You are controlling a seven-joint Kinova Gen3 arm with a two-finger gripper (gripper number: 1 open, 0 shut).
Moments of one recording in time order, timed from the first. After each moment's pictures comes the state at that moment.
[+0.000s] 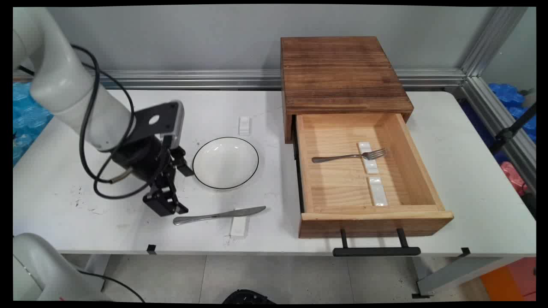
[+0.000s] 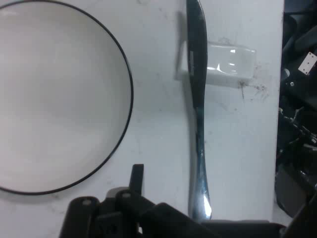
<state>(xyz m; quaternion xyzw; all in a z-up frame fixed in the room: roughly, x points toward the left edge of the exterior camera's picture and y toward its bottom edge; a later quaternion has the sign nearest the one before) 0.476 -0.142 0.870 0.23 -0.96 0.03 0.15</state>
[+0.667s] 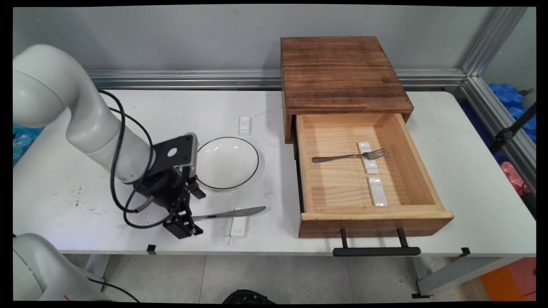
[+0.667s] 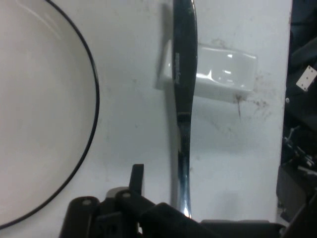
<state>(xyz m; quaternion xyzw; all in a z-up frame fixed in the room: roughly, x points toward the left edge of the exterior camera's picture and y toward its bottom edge) 0.460 -0.137 0.804 0.26 -0.95 0.02 0.17</state>
